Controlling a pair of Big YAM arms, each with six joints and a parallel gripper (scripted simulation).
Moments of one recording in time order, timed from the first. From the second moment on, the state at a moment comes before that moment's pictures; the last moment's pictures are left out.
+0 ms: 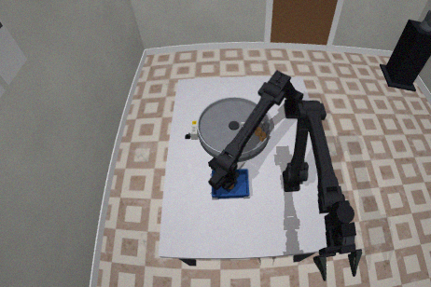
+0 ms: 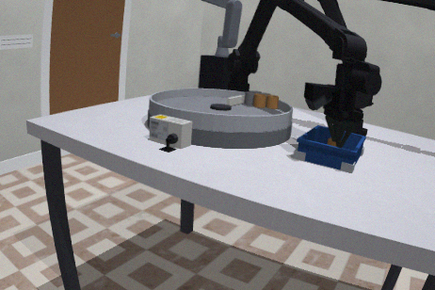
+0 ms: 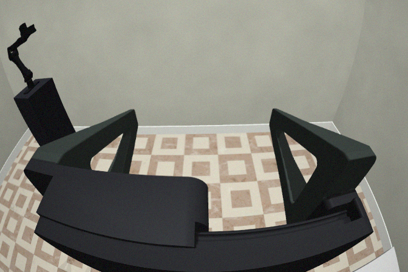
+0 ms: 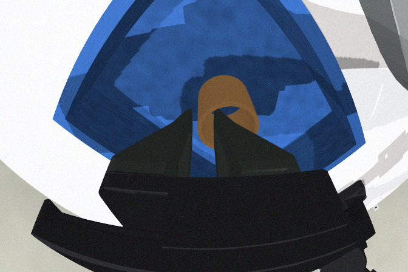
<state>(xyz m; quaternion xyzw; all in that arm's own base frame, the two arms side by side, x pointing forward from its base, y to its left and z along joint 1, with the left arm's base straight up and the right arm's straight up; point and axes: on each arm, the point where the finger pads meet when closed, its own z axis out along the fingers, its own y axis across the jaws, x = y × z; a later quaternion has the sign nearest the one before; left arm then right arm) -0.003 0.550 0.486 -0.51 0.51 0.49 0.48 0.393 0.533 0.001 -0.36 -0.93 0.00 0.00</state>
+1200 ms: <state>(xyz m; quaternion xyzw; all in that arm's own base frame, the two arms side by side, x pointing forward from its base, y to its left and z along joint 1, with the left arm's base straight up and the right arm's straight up) -0.003 0.550 0.486 -0.51 0.51 0.49 0.48 0.392 0.532 0.006 -0.36 -0.93 0.00 0.00</state>
